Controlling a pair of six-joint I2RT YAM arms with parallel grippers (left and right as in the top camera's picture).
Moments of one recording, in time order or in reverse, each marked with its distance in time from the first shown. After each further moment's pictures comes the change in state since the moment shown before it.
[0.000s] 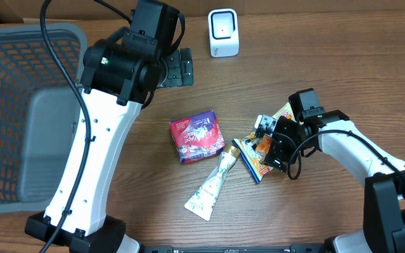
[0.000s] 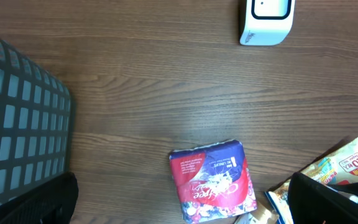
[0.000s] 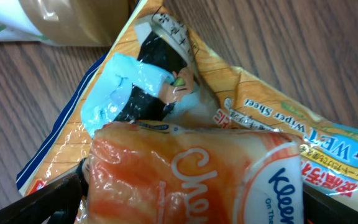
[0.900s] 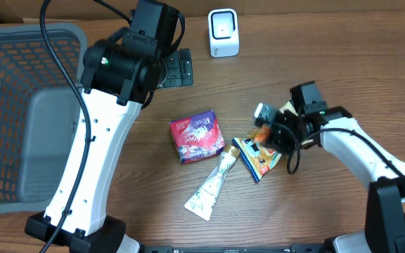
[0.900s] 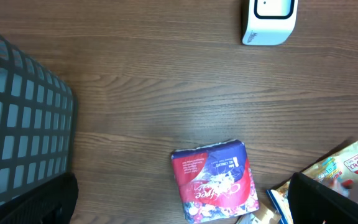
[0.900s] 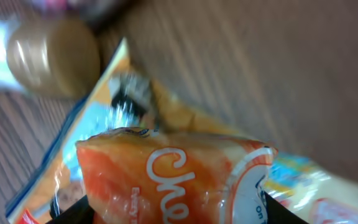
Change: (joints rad) left arm 0.000 0.000 0.000 -0.004 -0.008 0.000; right arm 0.000 -0.023 0.058 0.047 -0.019 0.071
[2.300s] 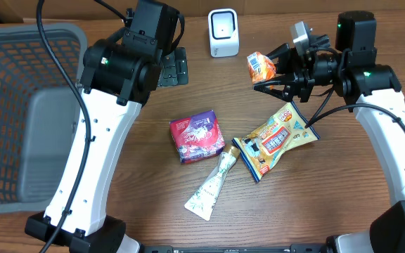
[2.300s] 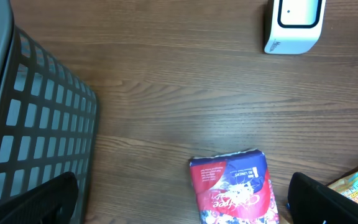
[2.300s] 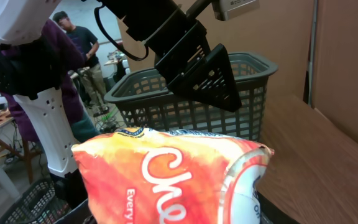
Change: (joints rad) left arm 0.000 0.000 0.000 -0.004 -0.085 0.000; right arm -0.137 -0.024 0.440 0.166 -1.128 0.344
